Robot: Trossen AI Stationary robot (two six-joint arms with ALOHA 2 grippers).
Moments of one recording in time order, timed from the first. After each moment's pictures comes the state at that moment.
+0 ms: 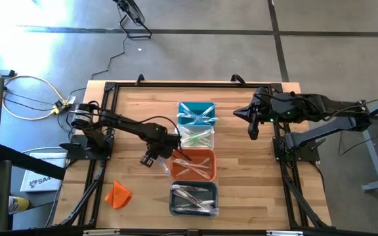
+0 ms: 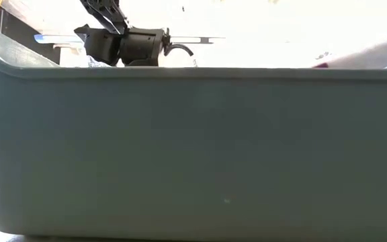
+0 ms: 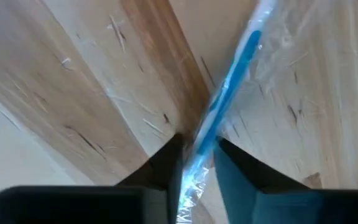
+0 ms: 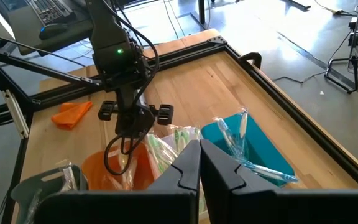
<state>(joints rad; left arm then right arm) -0.05 1.76 1.03 -0.87 0.09 0.41 0.09 1.02 1.30 -0.75 0.31 0.35</state>
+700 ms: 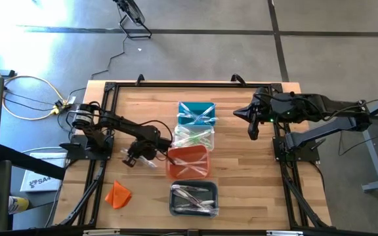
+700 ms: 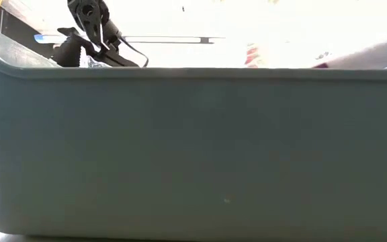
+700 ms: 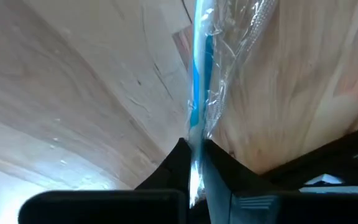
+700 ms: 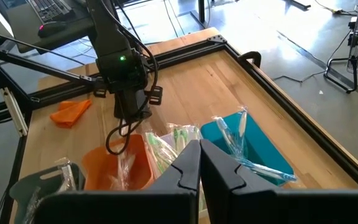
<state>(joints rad) -0.05 1.77 0.95 -1.20 0.11 0.41 0.09 1.02 1.30 -0.76 0.32 0.34</state>
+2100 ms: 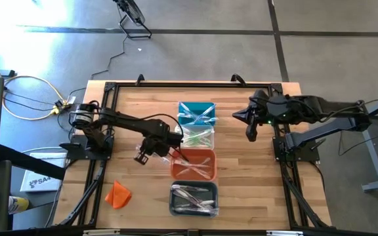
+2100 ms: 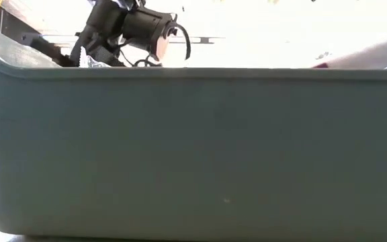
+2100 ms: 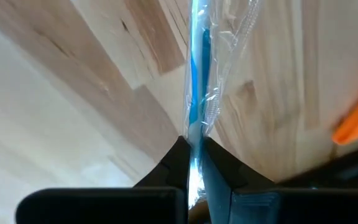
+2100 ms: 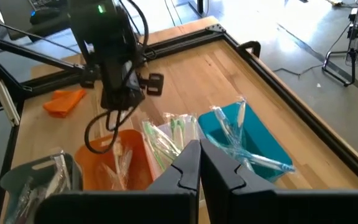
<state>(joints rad) -0.05 1.77 1.26 -1.30 0.06 0.41 0.09 1.02 1.26 -0.76 0.31 0.35</state>
